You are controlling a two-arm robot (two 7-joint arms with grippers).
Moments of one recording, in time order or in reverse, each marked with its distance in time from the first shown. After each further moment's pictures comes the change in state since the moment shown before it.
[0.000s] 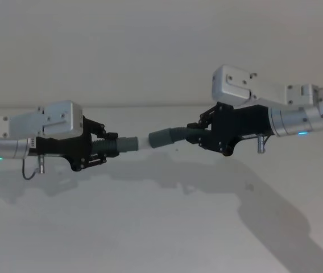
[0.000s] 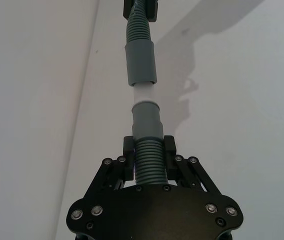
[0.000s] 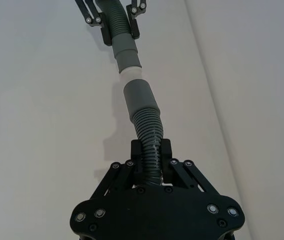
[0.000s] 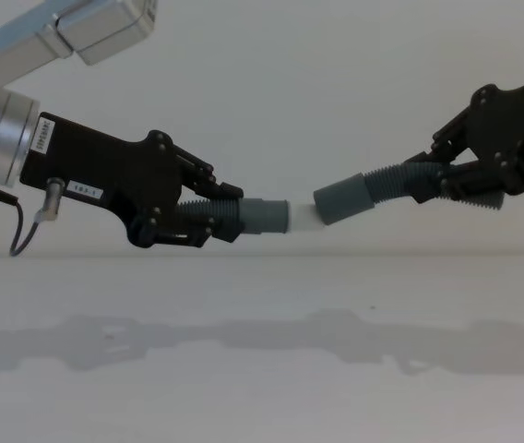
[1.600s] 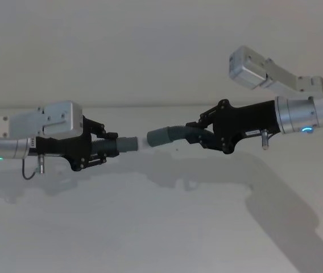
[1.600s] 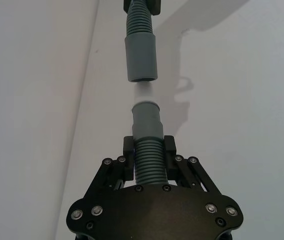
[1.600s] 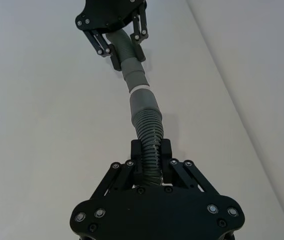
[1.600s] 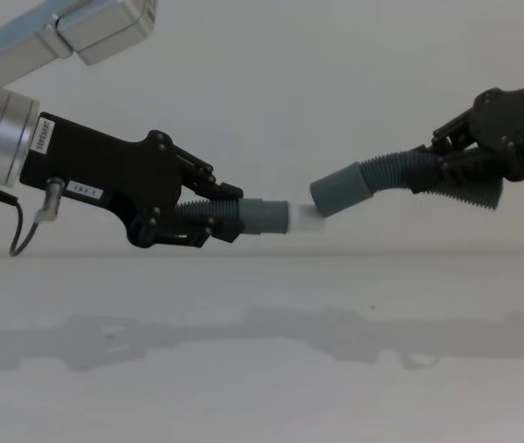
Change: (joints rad) left arm 0.000 0.000 0.000 0.000 0.000 0.000 0.000; right arm 0.027 -0.035 0.017 0.142 0.189 -0.024 0.108
